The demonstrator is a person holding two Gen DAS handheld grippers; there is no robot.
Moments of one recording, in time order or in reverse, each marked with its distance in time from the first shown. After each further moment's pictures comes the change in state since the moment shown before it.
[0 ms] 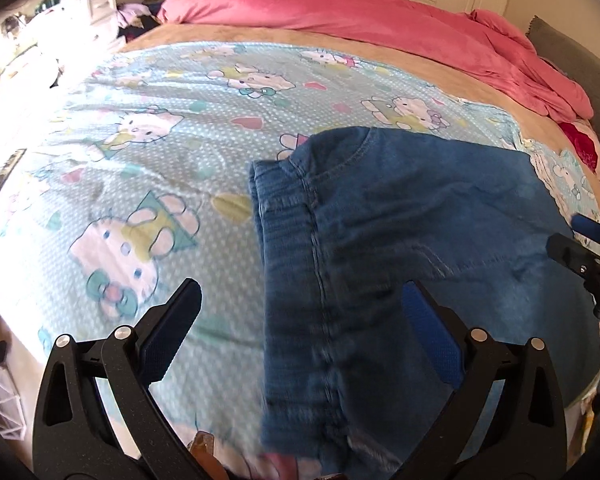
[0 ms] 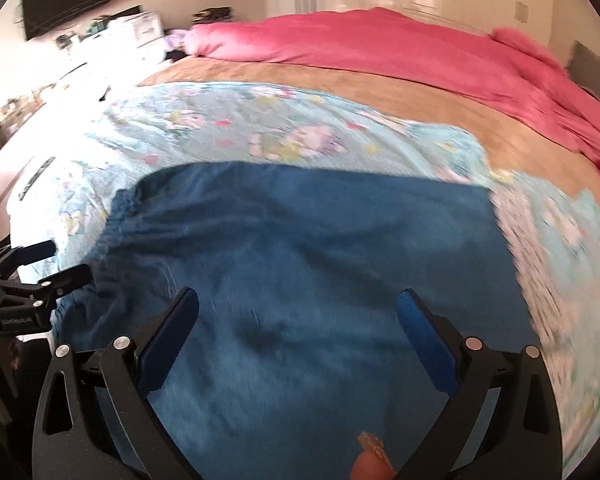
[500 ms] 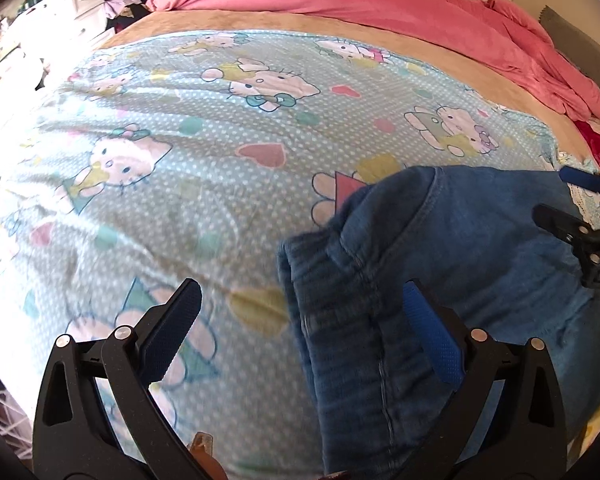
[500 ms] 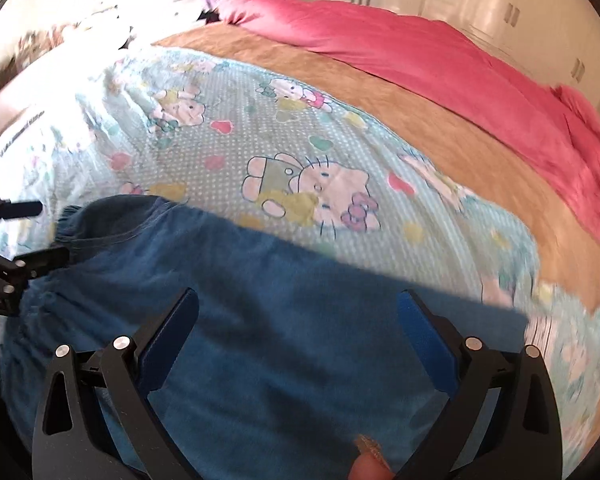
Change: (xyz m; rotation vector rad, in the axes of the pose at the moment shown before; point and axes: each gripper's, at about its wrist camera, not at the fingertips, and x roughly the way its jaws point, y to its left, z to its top) left arm 0.063 0.027 0.062 0.029 0.064 0.006; right arm 0.089 0.009 0.084 -0.256 0.067 -0.033
